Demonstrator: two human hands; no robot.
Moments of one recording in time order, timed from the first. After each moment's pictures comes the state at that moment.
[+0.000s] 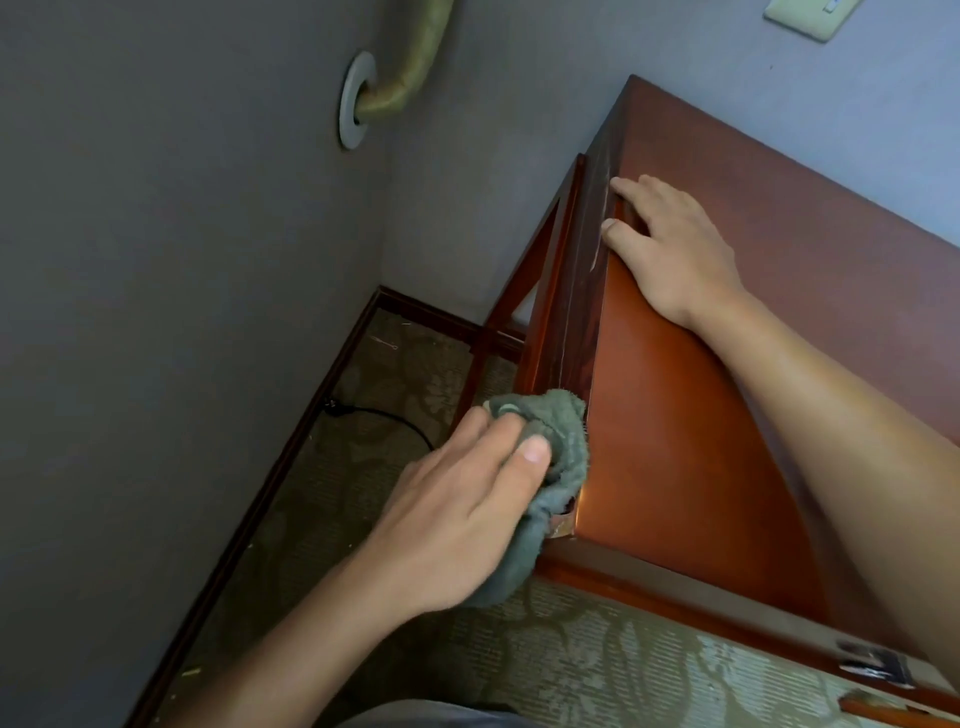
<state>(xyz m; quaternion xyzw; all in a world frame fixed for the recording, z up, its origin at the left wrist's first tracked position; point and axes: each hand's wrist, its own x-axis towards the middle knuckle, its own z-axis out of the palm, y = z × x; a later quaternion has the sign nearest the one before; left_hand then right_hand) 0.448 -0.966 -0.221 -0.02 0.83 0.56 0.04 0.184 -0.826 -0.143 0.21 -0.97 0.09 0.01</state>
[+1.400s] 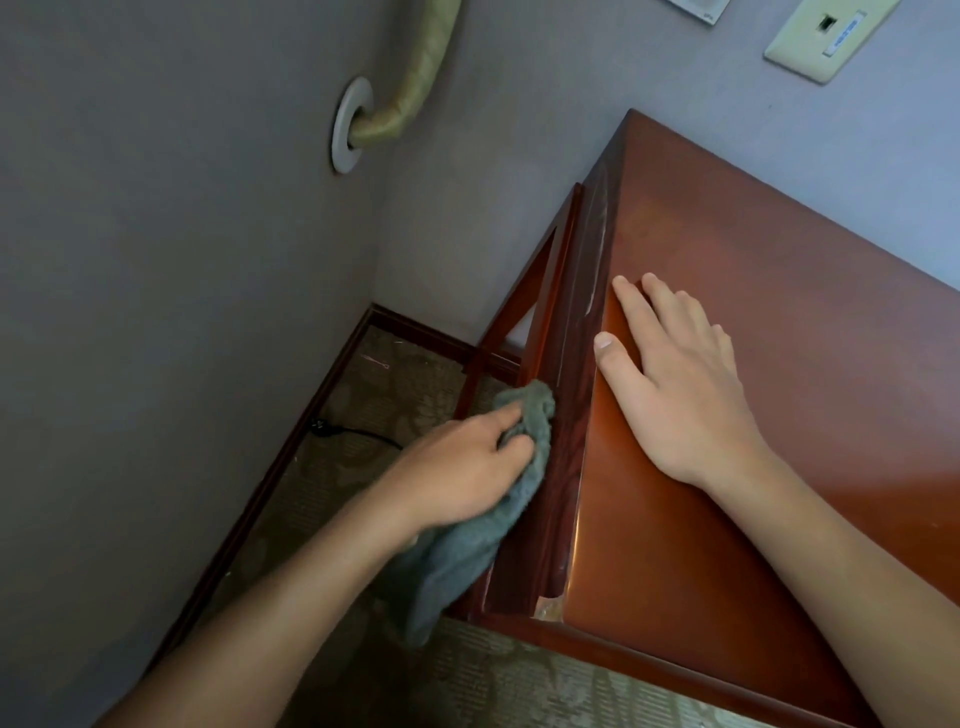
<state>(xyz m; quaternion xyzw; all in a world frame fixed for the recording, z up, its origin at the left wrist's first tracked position) 0.371 -0.985 -0.220 -0.03 0.82 0.54 0.18 0.265 -0.812 -0.144 0.20 -0.98 0.04 -0.03</state>
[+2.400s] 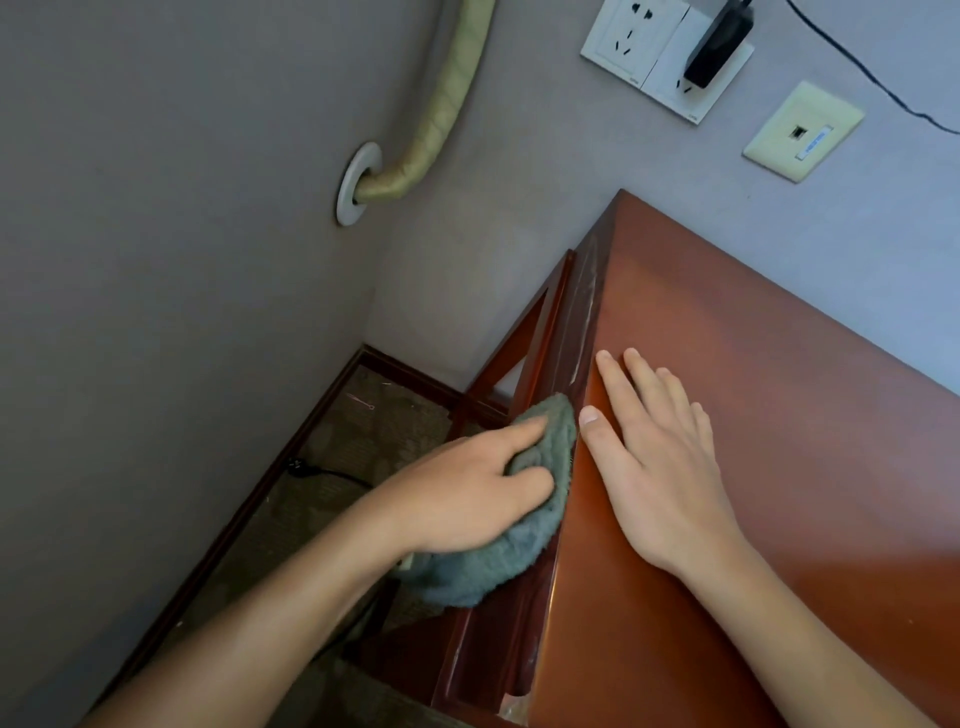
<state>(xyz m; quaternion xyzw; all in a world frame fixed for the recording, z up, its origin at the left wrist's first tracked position) 0.332 -0.987 -0.201 0.00 0.80 0.58 0.17 0.267 -0.811 -0.142 0.19 -0.98 0.06 -0.05</state>
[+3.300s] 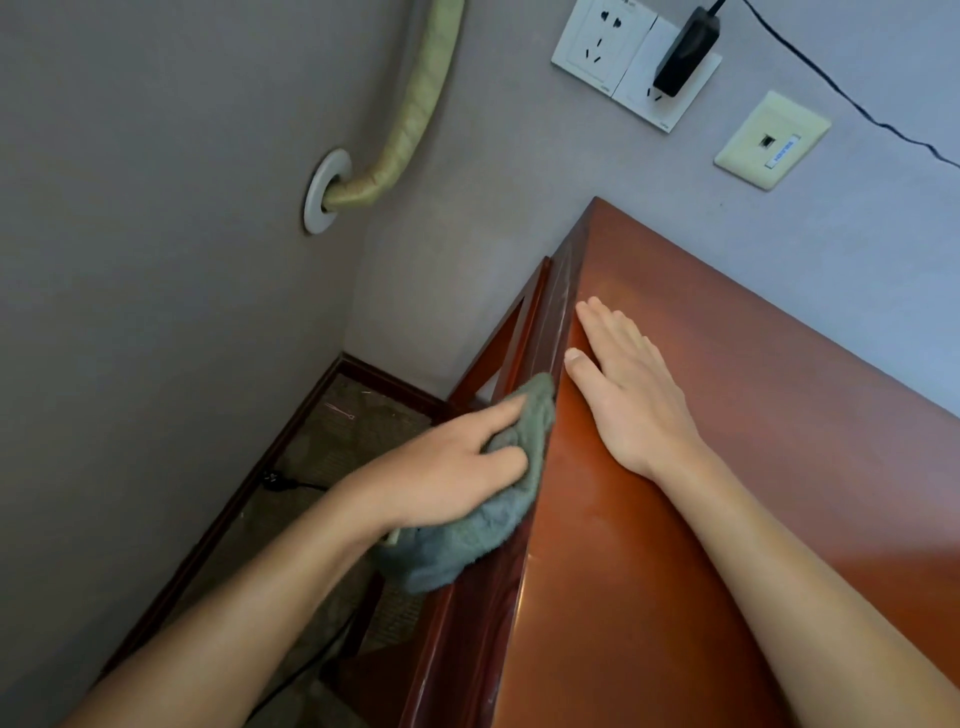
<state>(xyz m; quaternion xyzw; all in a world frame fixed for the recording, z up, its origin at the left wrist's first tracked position) 0.297 -0.987 -0.202 0.04 0.77 0.62 0.14 0.182 -0.818 -0.137 0.24 -0.97 0.07 -0.04</state>
